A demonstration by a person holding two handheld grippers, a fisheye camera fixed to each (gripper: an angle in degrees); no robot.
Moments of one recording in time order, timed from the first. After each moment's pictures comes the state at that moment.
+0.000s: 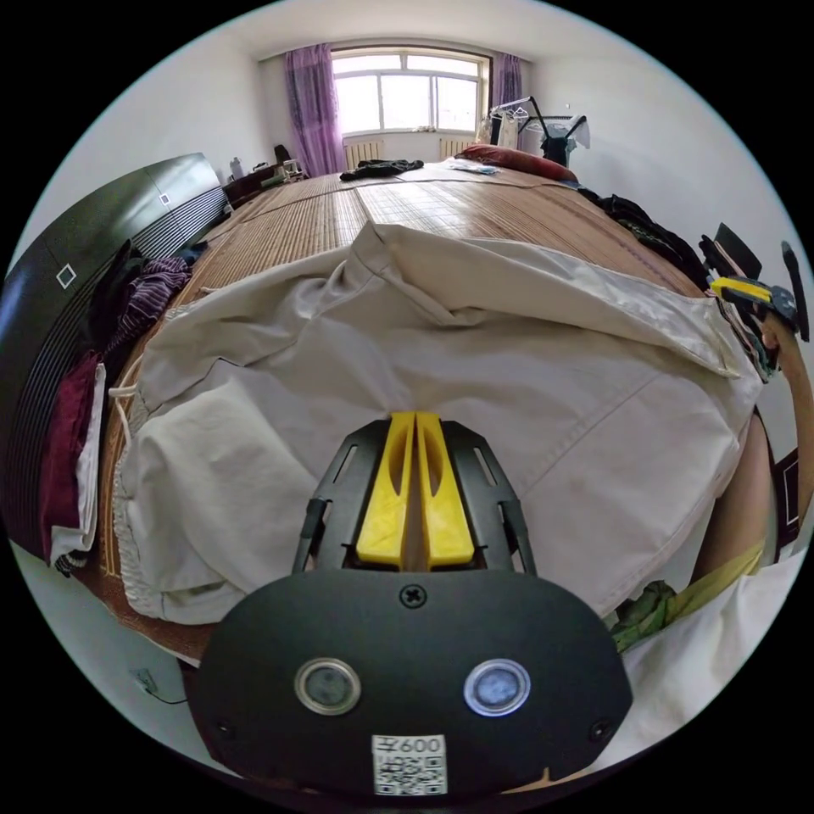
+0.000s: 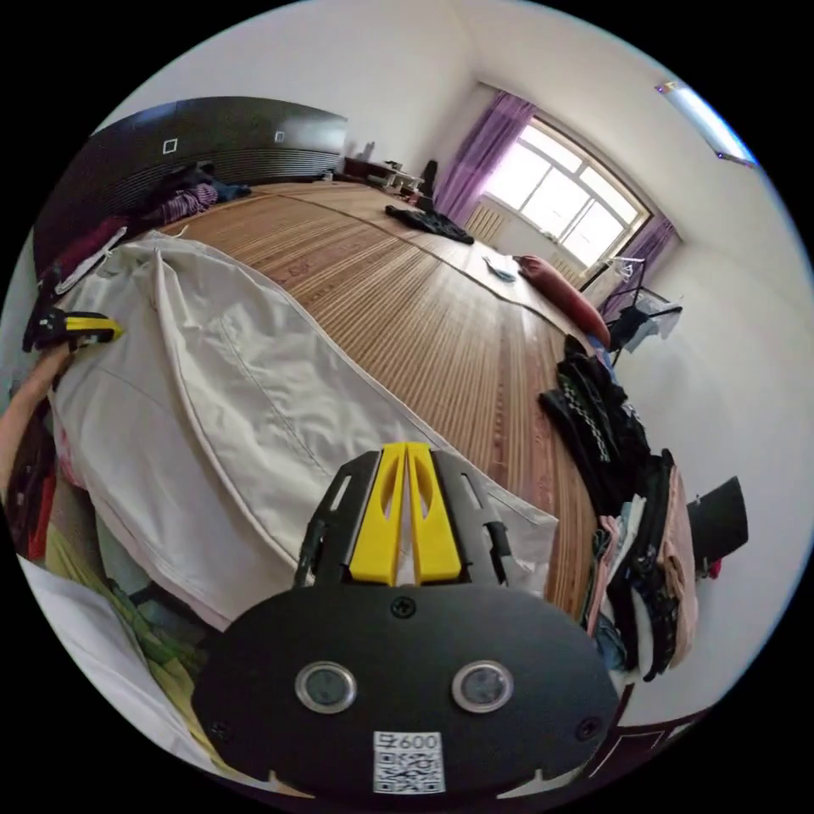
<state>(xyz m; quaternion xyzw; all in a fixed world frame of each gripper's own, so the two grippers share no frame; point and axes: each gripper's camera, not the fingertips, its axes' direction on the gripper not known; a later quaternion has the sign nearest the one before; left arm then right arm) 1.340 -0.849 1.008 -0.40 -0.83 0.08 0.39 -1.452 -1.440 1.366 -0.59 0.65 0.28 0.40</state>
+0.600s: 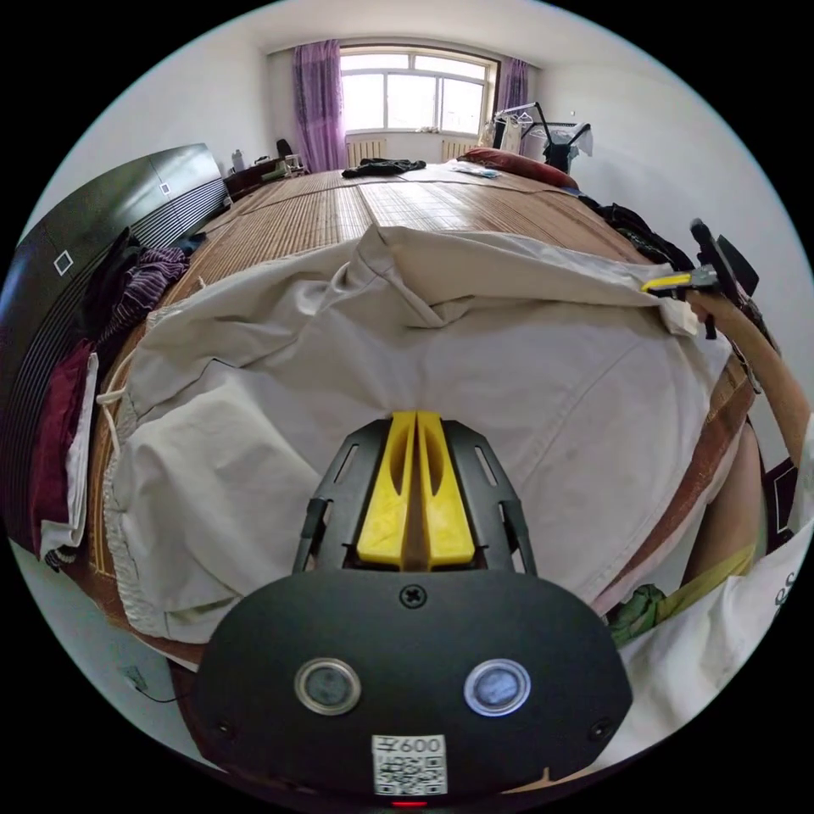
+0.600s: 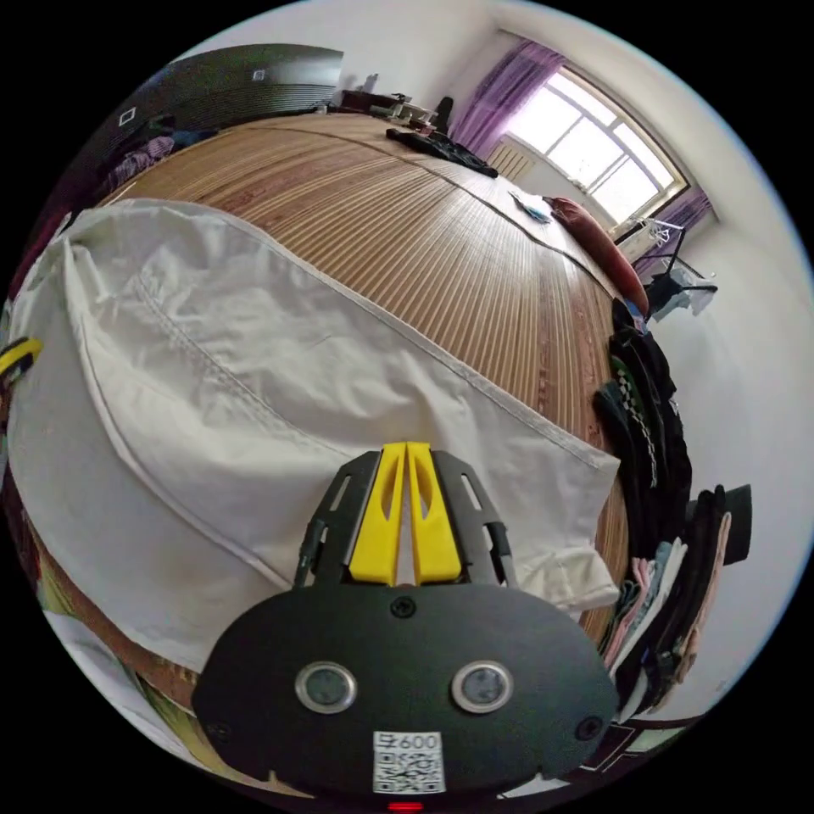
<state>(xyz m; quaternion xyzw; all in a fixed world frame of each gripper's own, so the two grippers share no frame) 1.326 -0.860 0.976 -0.39 -0.82 0.07 0.41 -1.351 -1.322 1.220 -0.62 0.61 0.35 0.33</state>
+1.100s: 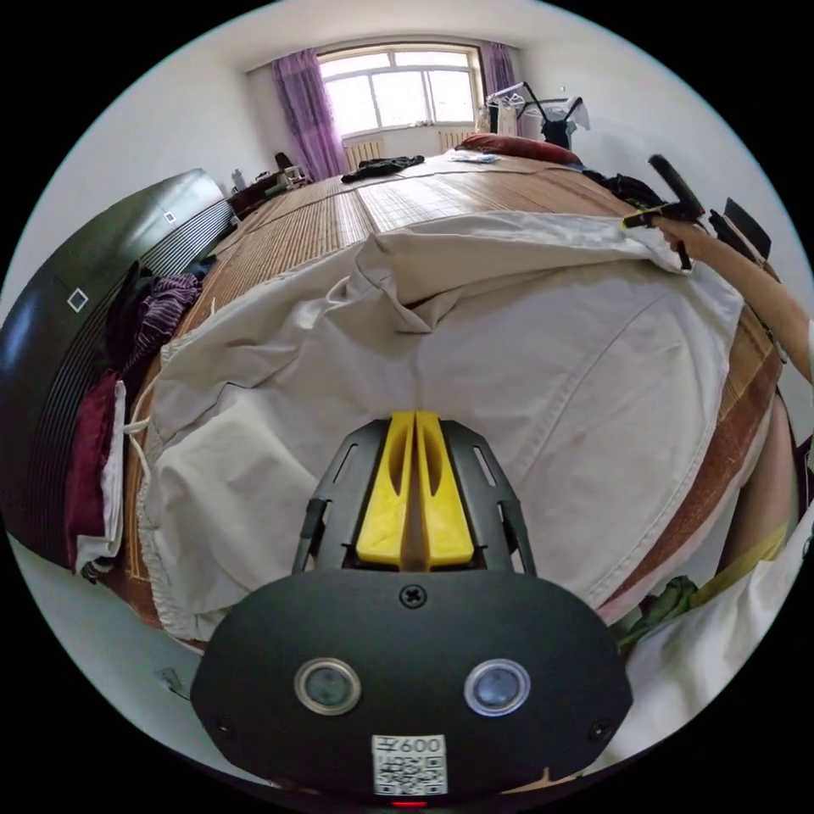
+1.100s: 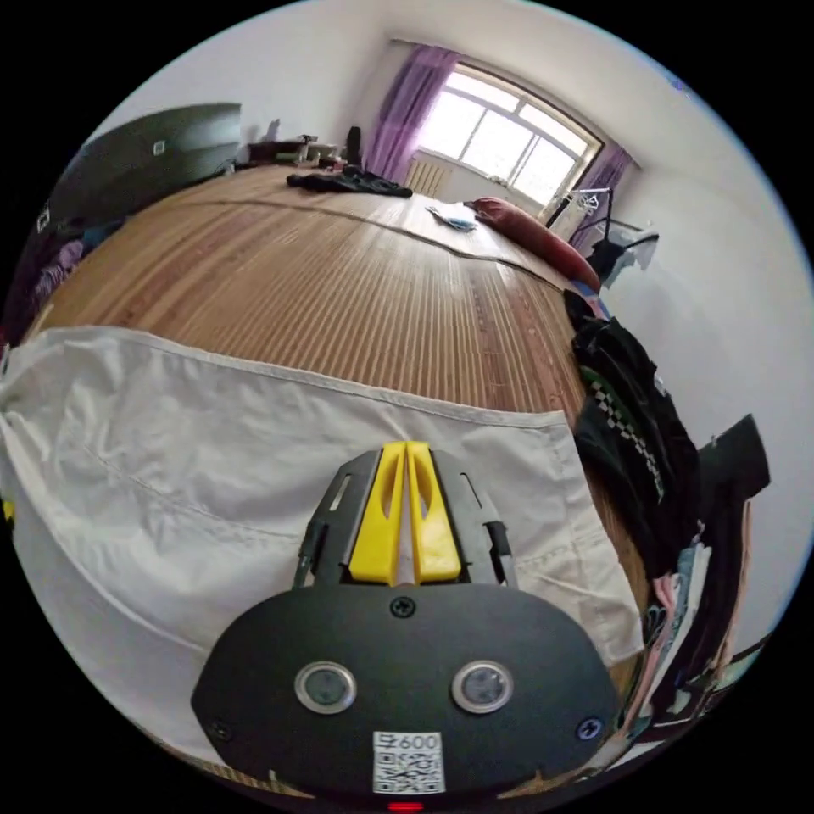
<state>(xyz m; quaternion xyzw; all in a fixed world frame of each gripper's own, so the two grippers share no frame) 1.303 -0.857 0.981 -0.43 -0.83 0.10 0.33 -1.314 -1.348 1.132 -0.52 0.71 0.34 0.34</state>
